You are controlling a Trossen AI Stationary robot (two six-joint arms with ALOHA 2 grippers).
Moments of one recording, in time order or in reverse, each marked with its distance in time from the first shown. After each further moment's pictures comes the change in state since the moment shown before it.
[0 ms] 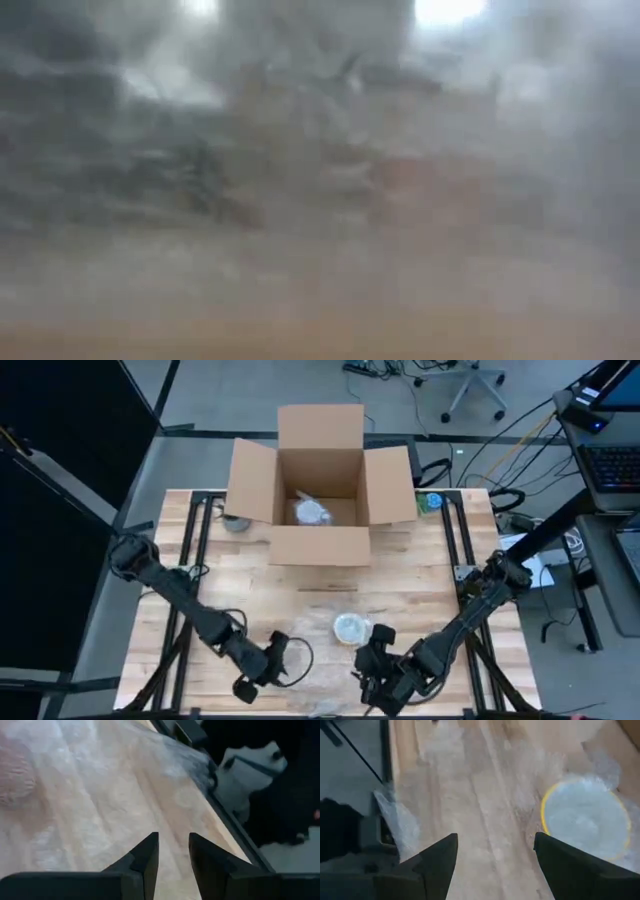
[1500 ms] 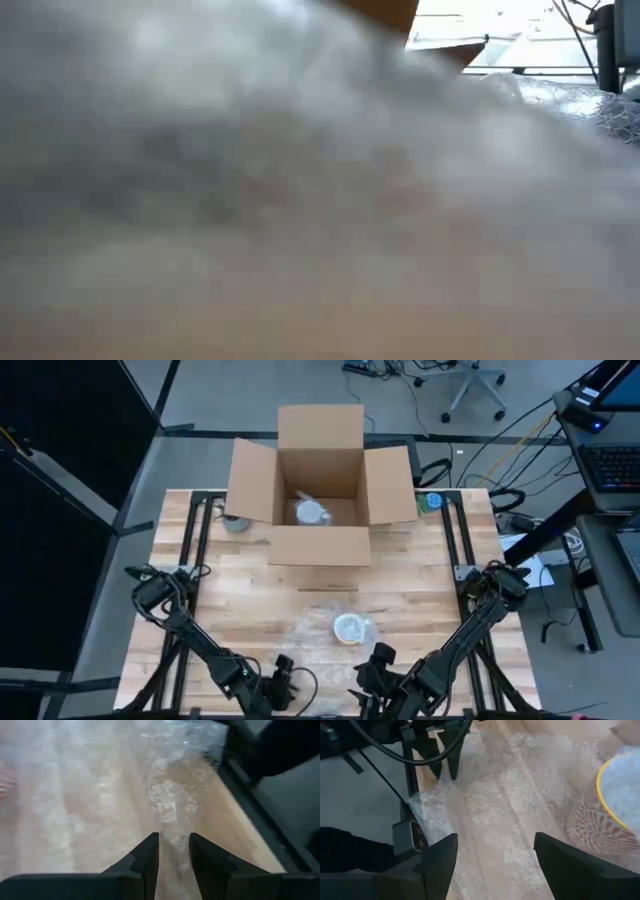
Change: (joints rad) left arm -0.117 0.383 0.153 0.143 -0.341 -0.052; right arm 0.075 0.092 -0.002 0.113 0.041 0.140
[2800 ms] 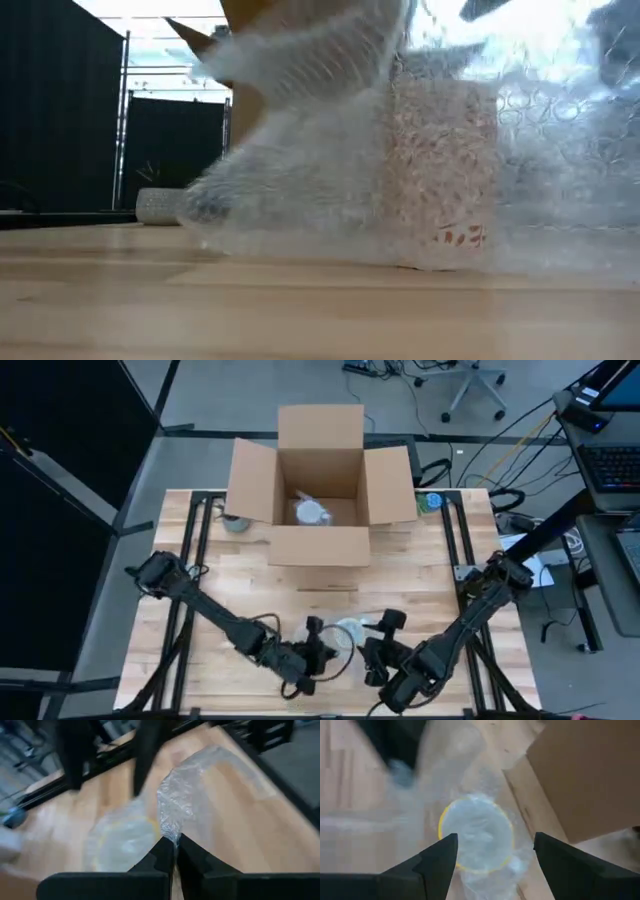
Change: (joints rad) left arm 0.279 -0.132 0.183 -0.006 -0.131 0.324; right arm -0.066 -0.111 0.001 -0.396 0.219 -0.165
